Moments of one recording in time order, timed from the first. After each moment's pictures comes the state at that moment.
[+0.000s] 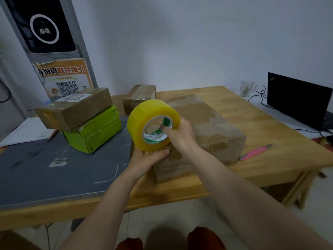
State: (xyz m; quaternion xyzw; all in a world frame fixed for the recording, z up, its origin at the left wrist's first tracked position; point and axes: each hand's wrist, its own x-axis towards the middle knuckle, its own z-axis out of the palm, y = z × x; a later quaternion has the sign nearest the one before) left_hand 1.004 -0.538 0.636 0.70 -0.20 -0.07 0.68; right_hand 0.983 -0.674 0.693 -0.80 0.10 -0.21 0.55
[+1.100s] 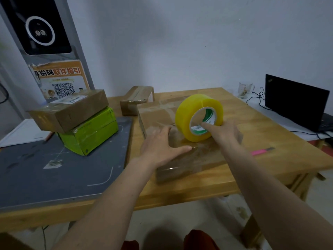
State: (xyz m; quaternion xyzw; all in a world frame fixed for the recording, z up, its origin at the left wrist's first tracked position) left_hand 1.011 -0.598 0.669 0.93 -0.27 0.05 0.24; right_hand 0.959 -0.789 0.691 -0.80 0.35 -0.24 0.42
